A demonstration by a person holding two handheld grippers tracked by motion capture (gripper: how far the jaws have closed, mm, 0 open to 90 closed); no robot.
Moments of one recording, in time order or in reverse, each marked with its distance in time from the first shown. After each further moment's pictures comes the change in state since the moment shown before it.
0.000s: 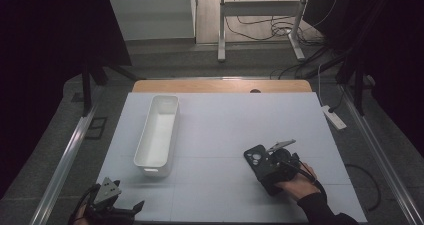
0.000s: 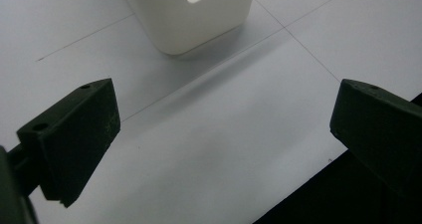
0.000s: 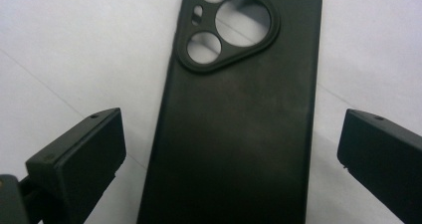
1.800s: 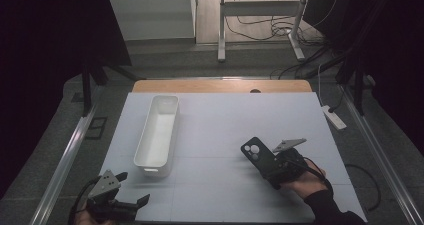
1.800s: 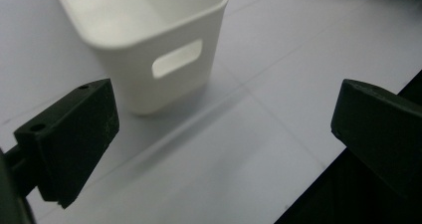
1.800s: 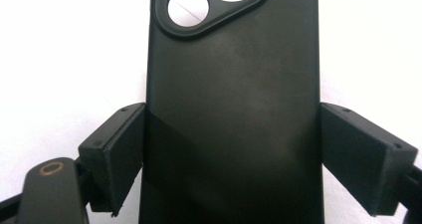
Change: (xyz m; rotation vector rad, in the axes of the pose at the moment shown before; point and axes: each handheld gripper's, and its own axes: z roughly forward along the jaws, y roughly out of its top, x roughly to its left) left arm -0.002 0.027 -0.007 -0.156 -0.139 0.003; right arm -0.011 -0.002 -0.025 -0.114 0.091 -0.097
